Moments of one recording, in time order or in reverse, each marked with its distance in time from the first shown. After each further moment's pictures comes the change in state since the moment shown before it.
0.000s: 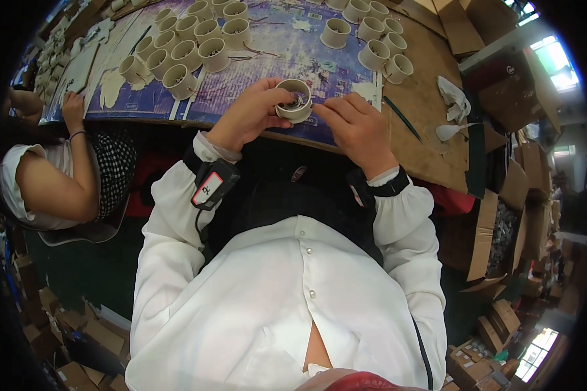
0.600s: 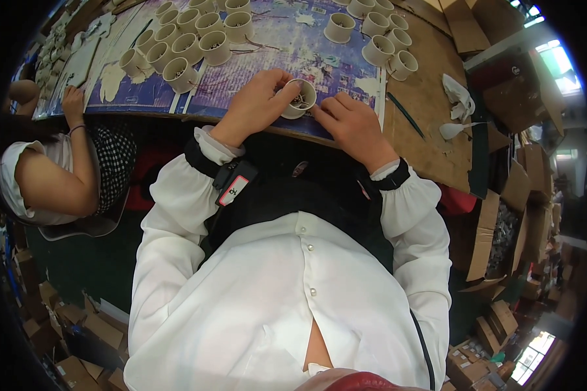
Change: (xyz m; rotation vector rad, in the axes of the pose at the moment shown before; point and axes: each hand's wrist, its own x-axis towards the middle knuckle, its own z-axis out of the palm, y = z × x) left_hand 0.010 -0.009 -0.006 0.835 0.178 0.363; right_hand -0.013 0.011 0.018 -0.007 -0.190 -0.127
